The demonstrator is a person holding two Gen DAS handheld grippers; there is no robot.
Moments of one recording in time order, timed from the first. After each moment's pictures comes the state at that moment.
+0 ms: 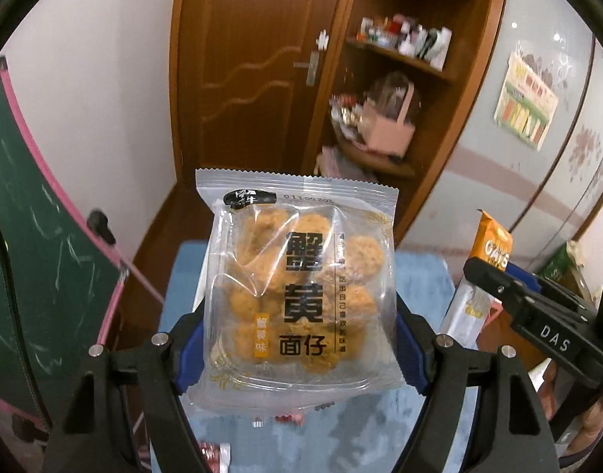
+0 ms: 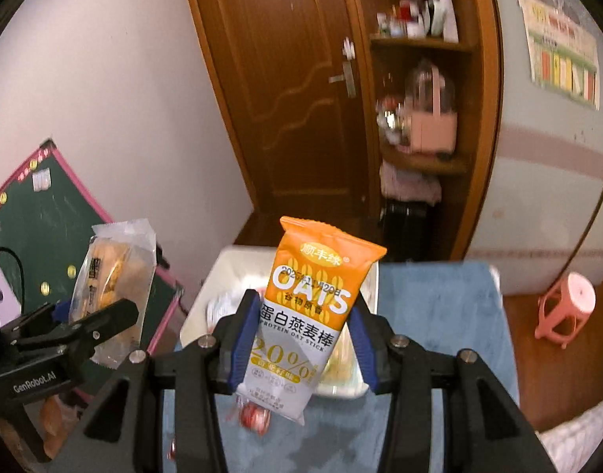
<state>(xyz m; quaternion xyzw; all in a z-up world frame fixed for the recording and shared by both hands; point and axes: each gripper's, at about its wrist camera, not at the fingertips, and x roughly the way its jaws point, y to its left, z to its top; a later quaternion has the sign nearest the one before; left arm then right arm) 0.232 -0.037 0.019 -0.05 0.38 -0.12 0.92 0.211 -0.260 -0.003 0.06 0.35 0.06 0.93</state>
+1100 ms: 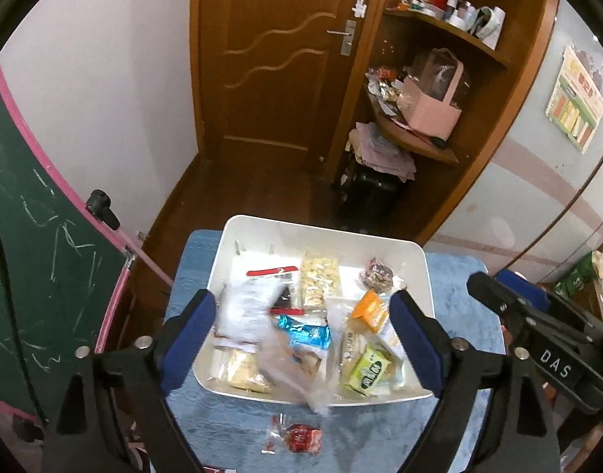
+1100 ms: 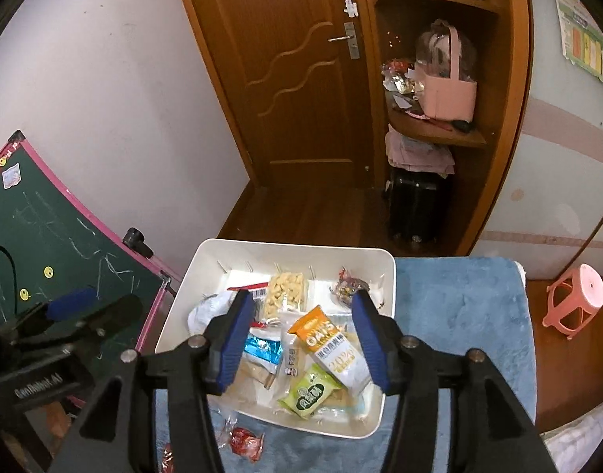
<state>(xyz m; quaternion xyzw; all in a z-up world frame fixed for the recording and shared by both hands) 0.328 -0.040 -0.047 -0.06 0.44 -0.06 0.89 0.298 -0.256 -0.055 0.06 0.42 0.06 0.90</state>
